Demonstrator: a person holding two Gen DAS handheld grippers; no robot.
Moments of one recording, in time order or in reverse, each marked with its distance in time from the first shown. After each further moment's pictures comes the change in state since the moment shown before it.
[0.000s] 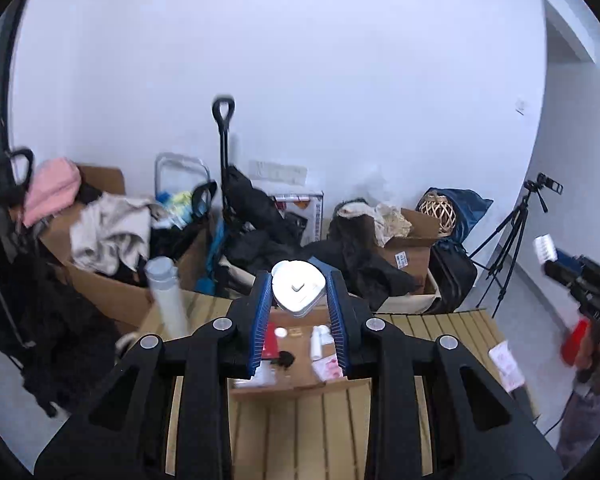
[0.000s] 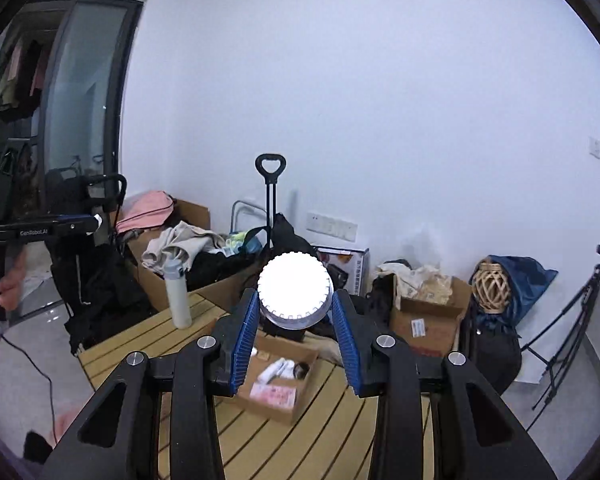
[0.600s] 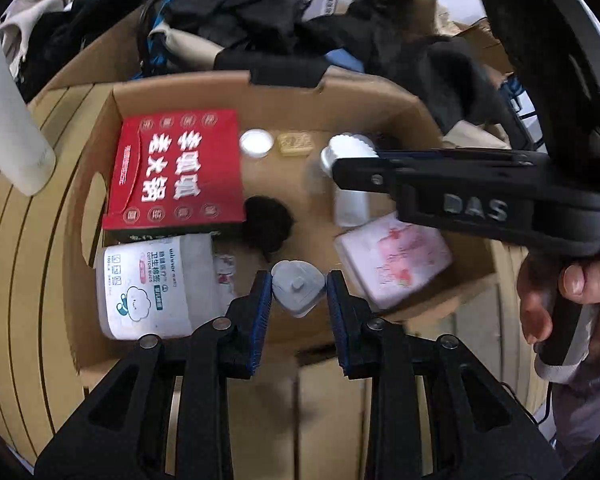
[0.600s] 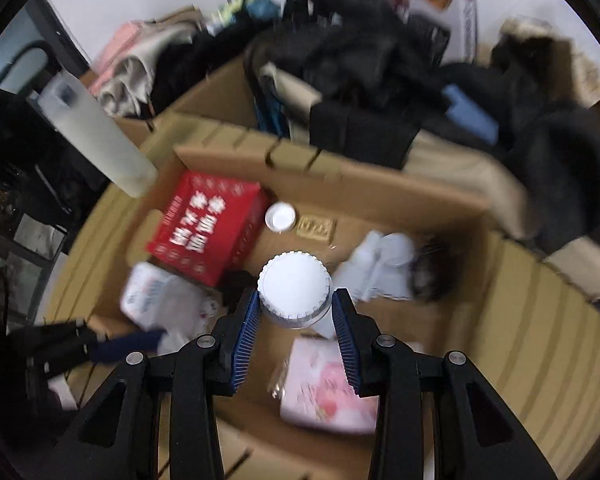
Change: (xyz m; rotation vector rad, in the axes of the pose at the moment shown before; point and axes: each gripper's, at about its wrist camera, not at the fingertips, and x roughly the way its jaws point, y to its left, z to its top) left arm 0.350 0.028 -0.212 -0.069 0.640 -0.066; right arm 0.460 0.040 -0.195 0.205 0.781 0.246
